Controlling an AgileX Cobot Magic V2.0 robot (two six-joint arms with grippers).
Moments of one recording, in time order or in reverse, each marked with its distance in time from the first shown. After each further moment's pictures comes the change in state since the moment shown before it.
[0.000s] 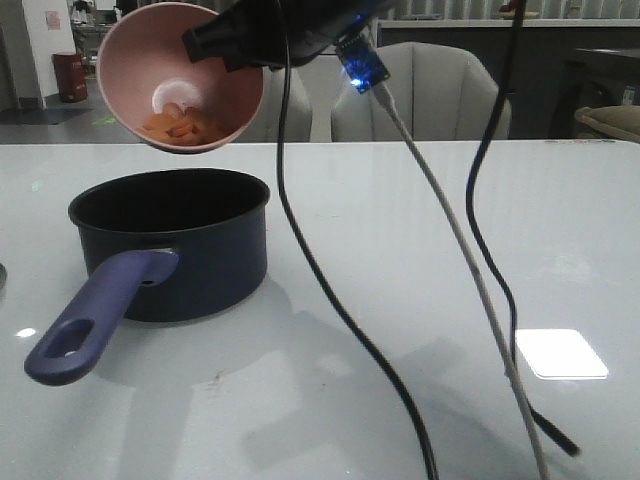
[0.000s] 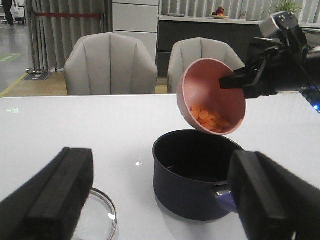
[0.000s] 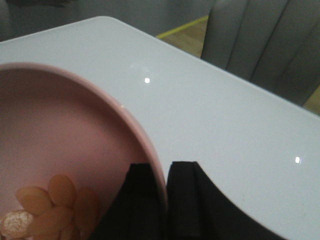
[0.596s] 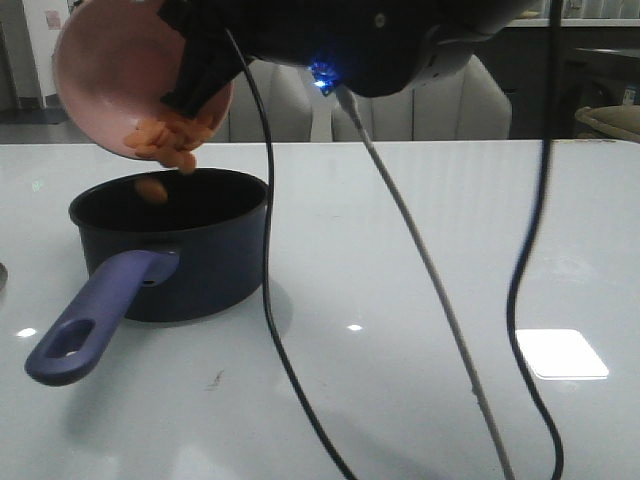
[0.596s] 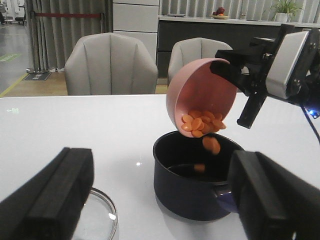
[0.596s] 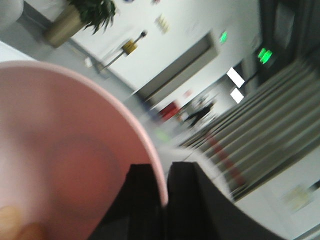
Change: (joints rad) left arm 0.000 0.000 0.000 0.000 0.000 0.000; right arm 0.095 0.032 0.164 0.133 -0.629 -0.959
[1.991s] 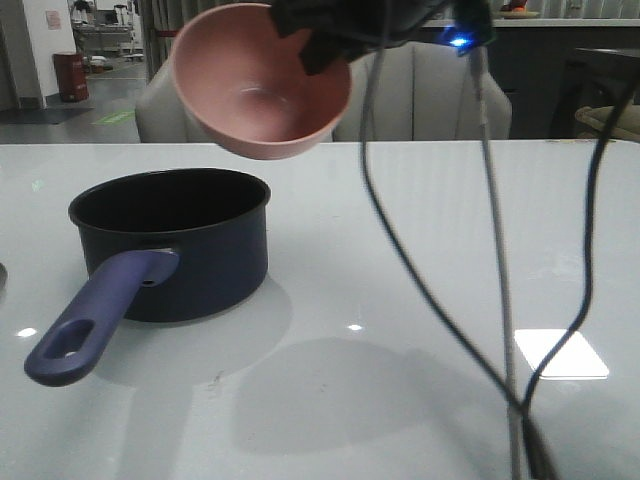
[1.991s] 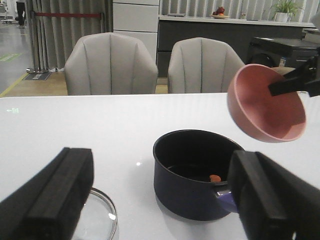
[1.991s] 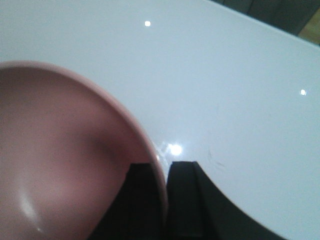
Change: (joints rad) left arm 0.000 0.000 0.000 0.000 0.000 0.000; right arm -0.210 -0.289 0.002 0.522 1.005 0.350
